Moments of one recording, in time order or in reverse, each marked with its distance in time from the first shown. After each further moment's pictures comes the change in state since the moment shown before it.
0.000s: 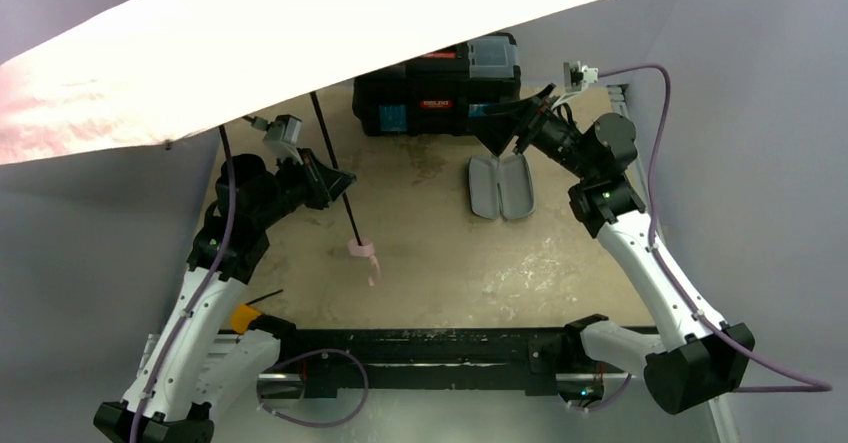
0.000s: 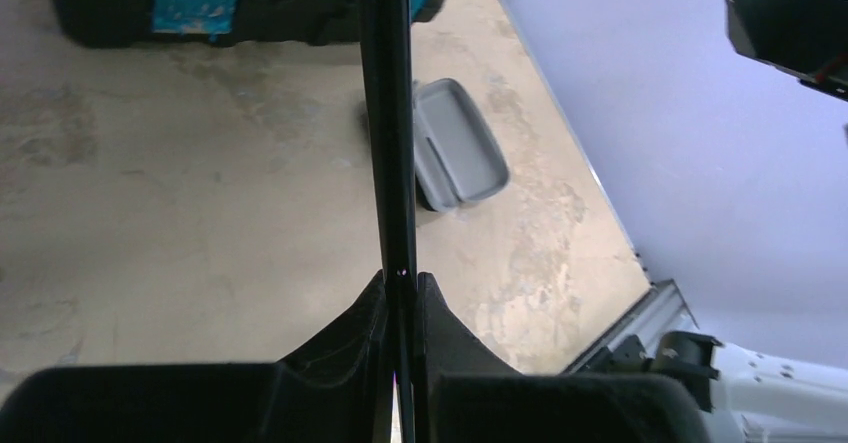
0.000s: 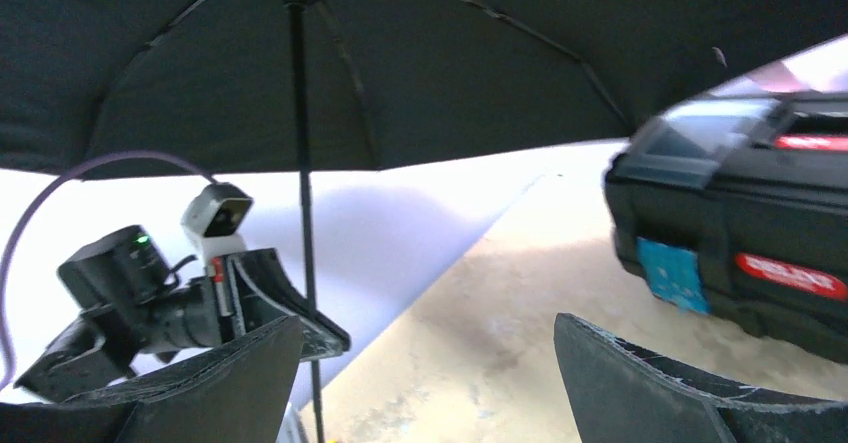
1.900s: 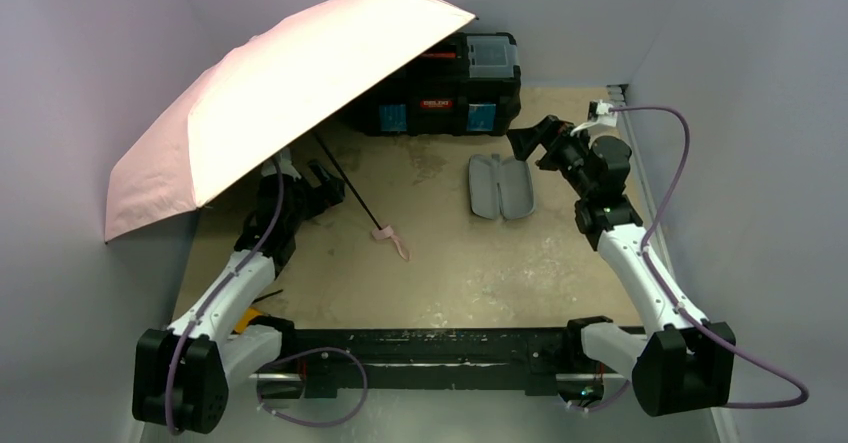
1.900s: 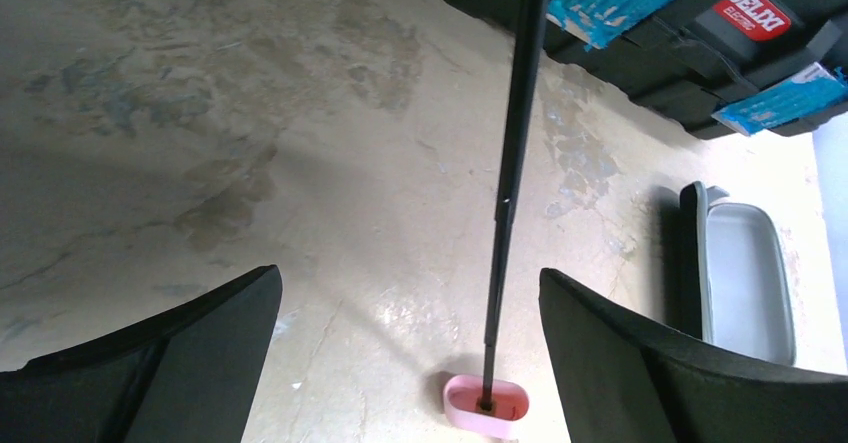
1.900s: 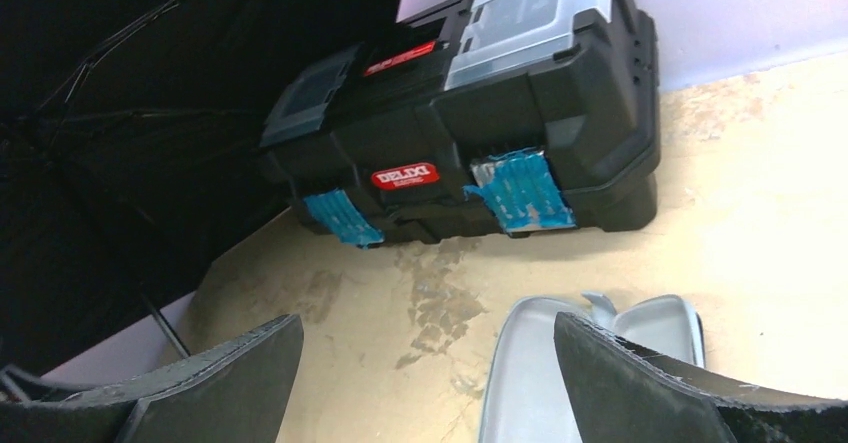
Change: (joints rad) left arm 0.117 0.183 -0.402 0.413 -0.416 -0.094; right arm -0.183 -0.018 -0.257 -0.051 0.338 -0.142
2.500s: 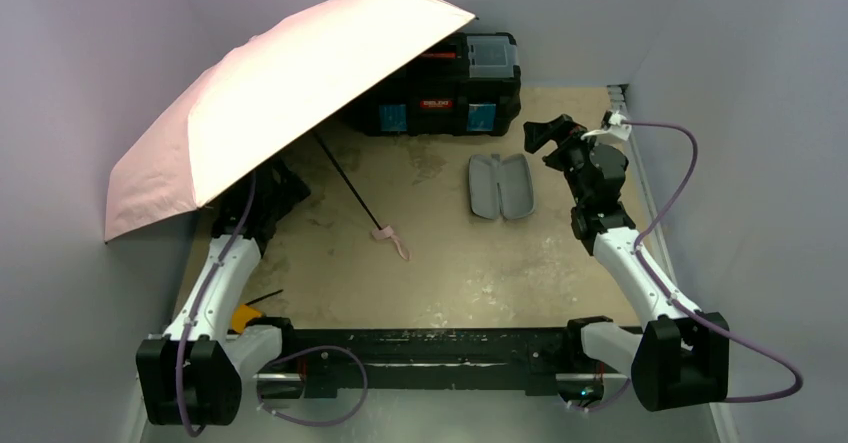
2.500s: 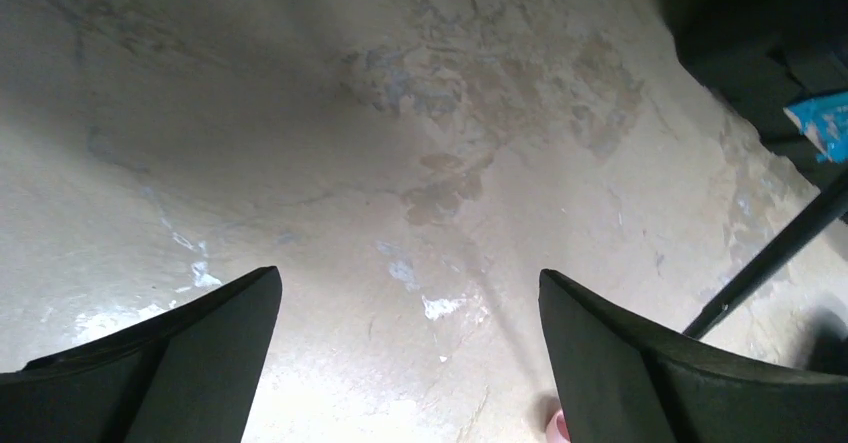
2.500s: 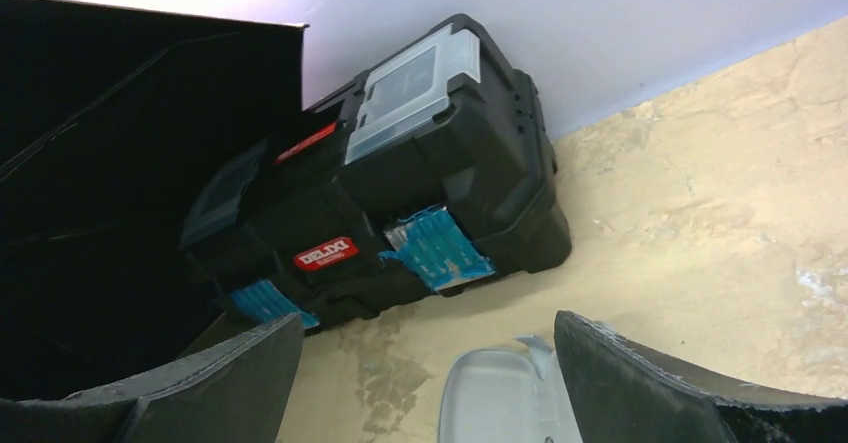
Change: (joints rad) left arm 0.161 0.060 0.237 -0.458 -0.199 -0.035; right arm -0.004 0.023 -0.091 0.161 0.254 0.067
